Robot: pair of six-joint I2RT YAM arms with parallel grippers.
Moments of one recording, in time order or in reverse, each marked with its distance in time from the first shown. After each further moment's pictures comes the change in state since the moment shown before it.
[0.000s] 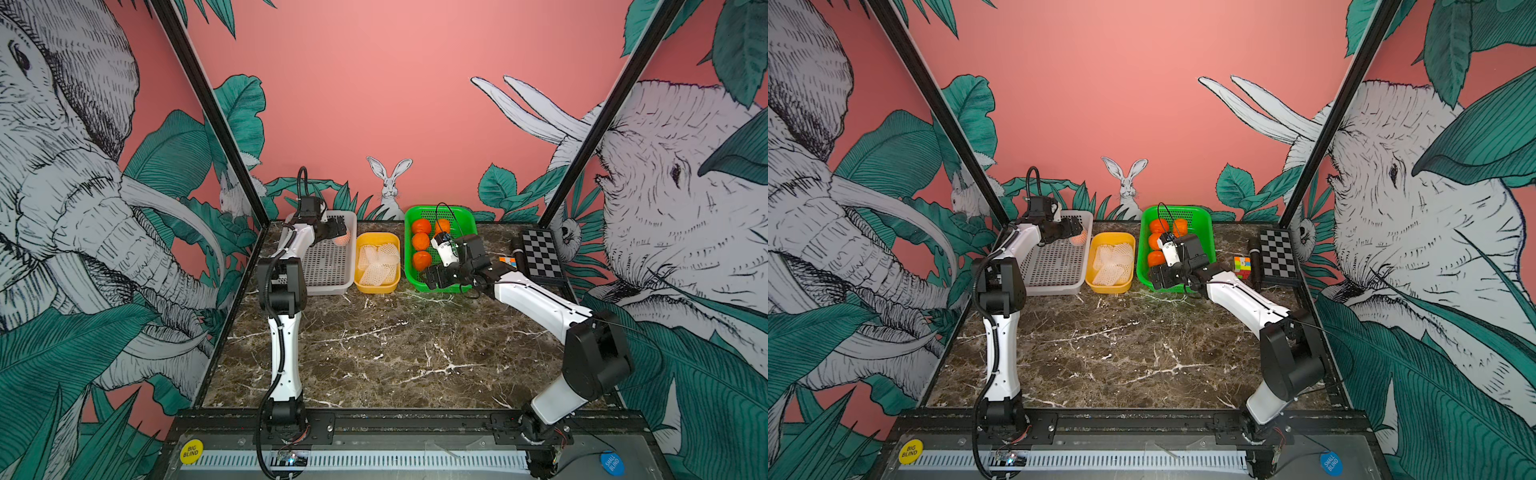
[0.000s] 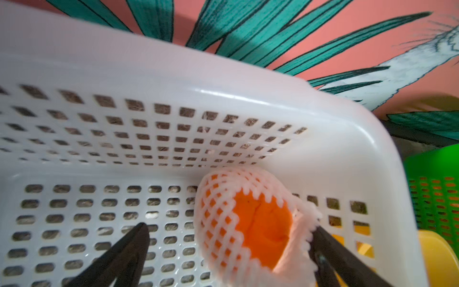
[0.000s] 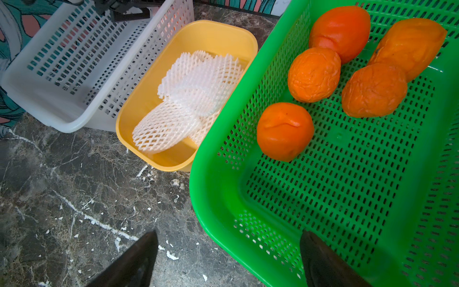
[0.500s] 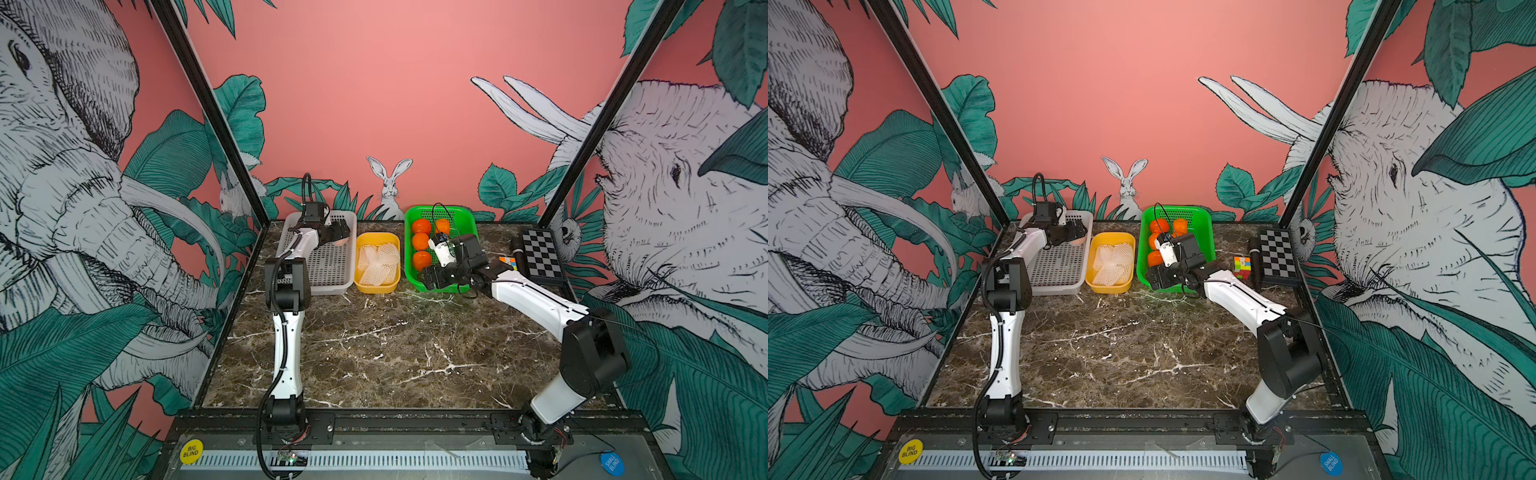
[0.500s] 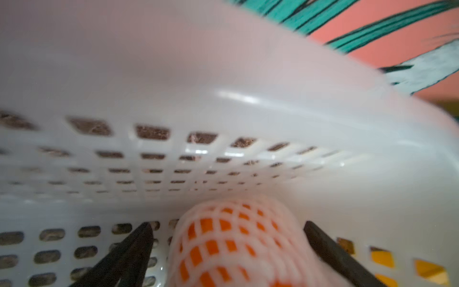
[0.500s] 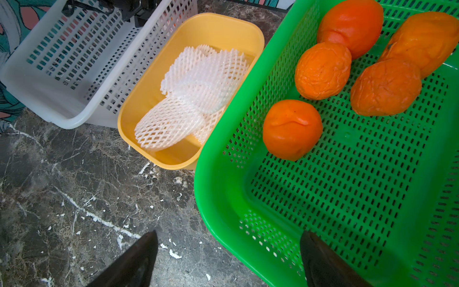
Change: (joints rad) left arm 0.000 0.097 0.047 0.059 0.030 -0.021; right arm 0.020 0.026 0.030 -0.024 0.000 0.000
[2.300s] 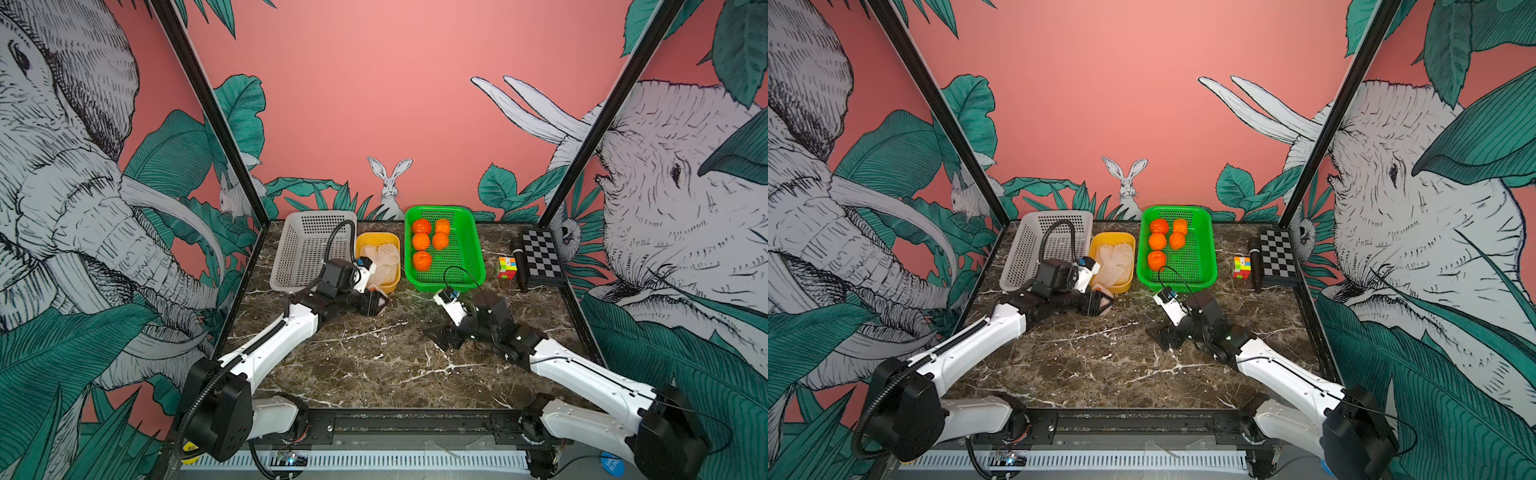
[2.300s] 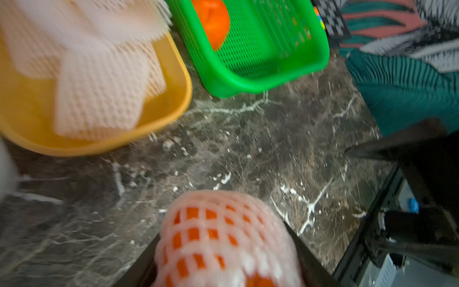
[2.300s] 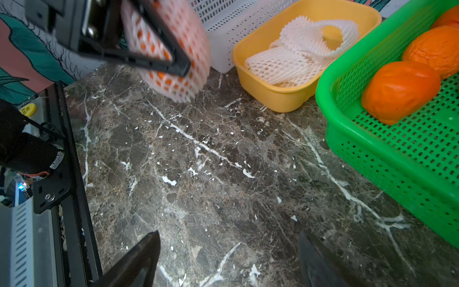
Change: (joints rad) left arm -0.481 -1.281 -1.401 0.121 0.133 0.064; right arm 0.169 -0.602 -0.680 0.246 -0.111 -0.096
